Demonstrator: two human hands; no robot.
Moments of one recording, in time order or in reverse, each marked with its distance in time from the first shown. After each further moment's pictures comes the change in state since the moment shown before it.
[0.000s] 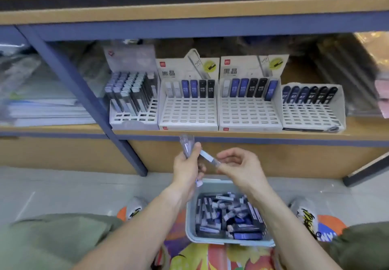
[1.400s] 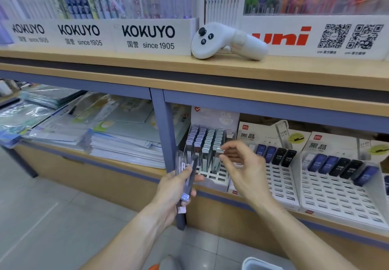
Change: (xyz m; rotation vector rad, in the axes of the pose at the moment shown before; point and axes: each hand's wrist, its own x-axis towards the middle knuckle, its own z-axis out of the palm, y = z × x) left_hand 0.040 0.152 -0.174 -0.043 0.077 0.085; right_hand 0.111 -0.121 0.171 -0.217 0.034 -0.878
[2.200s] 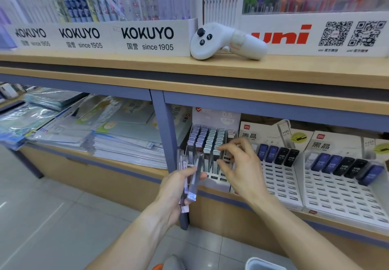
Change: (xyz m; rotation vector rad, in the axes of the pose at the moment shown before) left_hand -0.002 0.008 0.007 -0.015 0.039 -0.055; right_hand 0.007 0.011 0.007 -0.348 -0.069 -0.050
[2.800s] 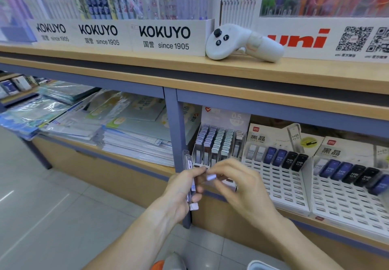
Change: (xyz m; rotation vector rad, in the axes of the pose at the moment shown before) left_hand -0.003 0.002 -0.002 -0.151 -0.006 -0.093; right_hand -0.029 -0.032 -0.011 0.244 -0.138 -0.307
